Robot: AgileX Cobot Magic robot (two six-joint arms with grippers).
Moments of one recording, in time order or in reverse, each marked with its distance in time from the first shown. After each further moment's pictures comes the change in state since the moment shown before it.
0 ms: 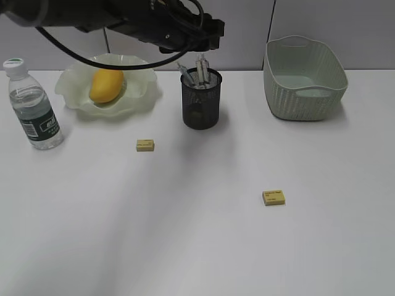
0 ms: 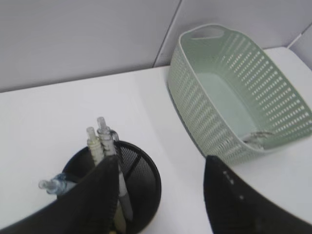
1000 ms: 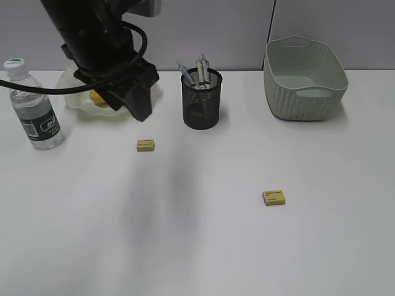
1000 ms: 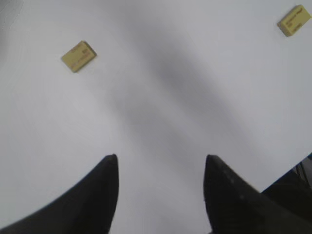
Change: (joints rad) left arm 0.000 -0.252 0.043 0.324 0.988 -0.011; right arm 0.000 0.000 0.000 0.000 0.000 0.000
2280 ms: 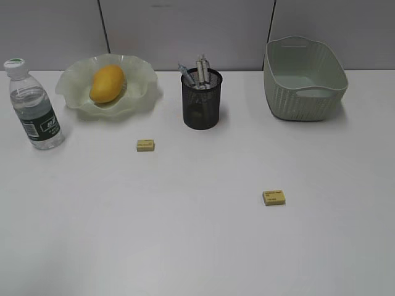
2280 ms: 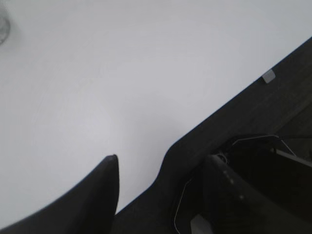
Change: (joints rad) left arm 0.000 -1.275 0.973 0.051 -0.138 -0.035; right arm 0.000 0.000 0.000 -0.005 -0.036 0.001
